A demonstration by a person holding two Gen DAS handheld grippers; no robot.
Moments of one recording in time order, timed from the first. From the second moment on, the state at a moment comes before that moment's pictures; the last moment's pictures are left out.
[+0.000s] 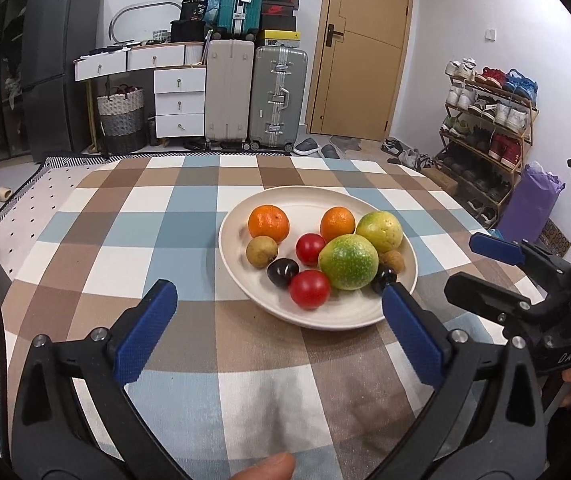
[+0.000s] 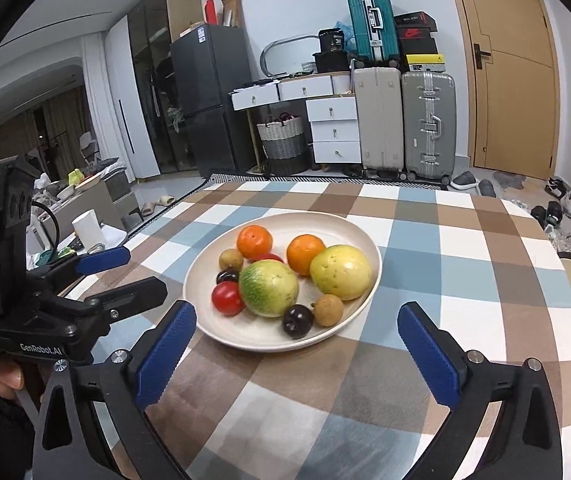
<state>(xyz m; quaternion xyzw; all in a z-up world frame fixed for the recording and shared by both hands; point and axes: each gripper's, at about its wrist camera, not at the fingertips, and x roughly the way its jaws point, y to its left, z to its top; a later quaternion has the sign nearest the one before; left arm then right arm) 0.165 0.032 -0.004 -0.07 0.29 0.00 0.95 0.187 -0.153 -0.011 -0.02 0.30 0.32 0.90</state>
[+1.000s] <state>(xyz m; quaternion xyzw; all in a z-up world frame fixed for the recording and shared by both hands) 0.143 0.028 -0.002 -0.05 0.24 0.02 0.97 0.162 -0.153 -0.006 -0.04 0.24 0.33 0.91</state>
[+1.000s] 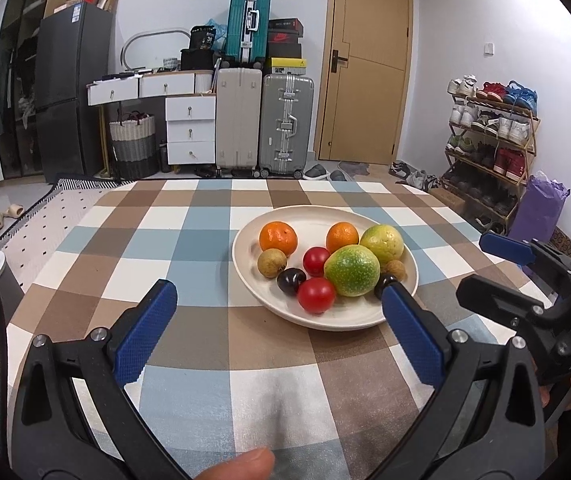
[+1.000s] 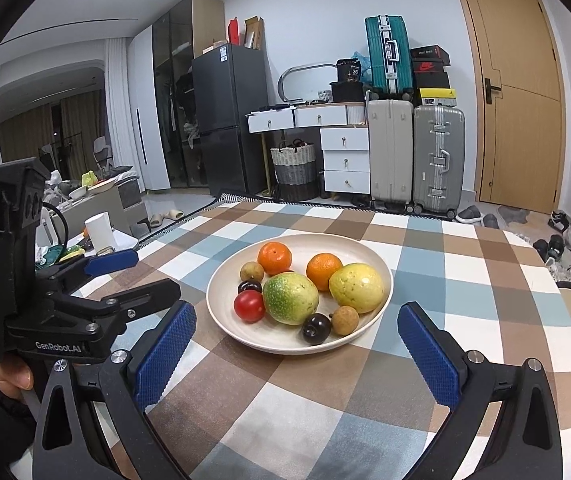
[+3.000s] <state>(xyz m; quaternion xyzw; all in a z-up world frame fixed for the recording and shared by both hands) 0.143 0.024 -0.001 -0.05 0.24 0.01 0.97 0.164 -0.157 -0.007 -0.03 0.24 0.33 0.91</state>
